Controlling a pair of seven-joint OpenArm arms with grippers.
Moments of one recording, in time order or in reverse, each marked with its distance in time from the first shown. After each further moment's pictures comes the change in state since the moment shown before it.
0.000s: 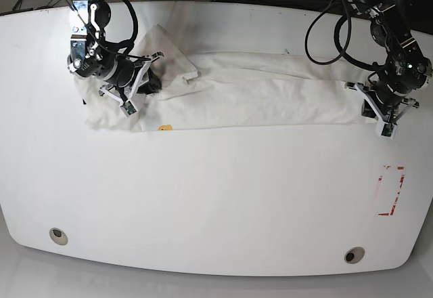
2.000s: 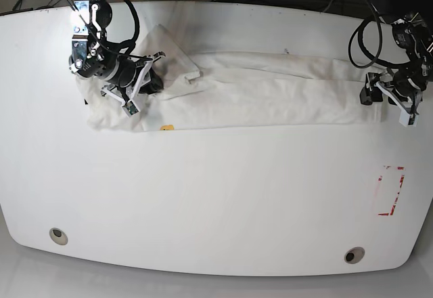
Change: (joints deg) left arm -3.0 -9.5 -6.3 -22.4 -15.1 0.0 0.3; right arm 0.2 -0.3 -0.3 0.0 -0.2 0.0 0.0
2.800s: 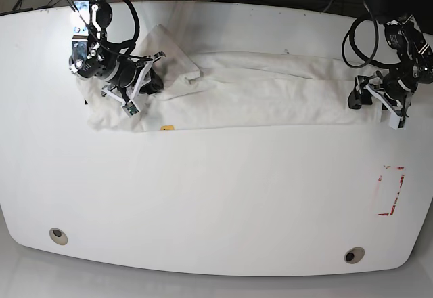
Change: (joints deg) left arm 0.1 1.5 3.4 -2.2 -1.1 0.0 -4.0; right arm 0.1 0.0 0.0 0.0 0.0 0.0 -0.2
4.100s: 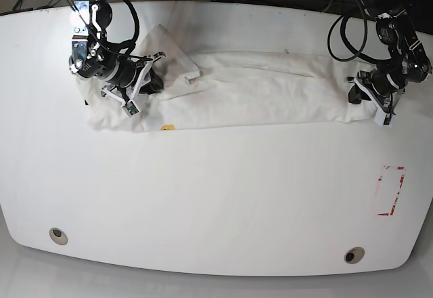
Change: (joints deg) left arm 2.8 2.0 3.8 7.1 -0.2 0.1 2.2; right arm 0.0 0.0 0.0 0.0 0.0 0.0 0.0
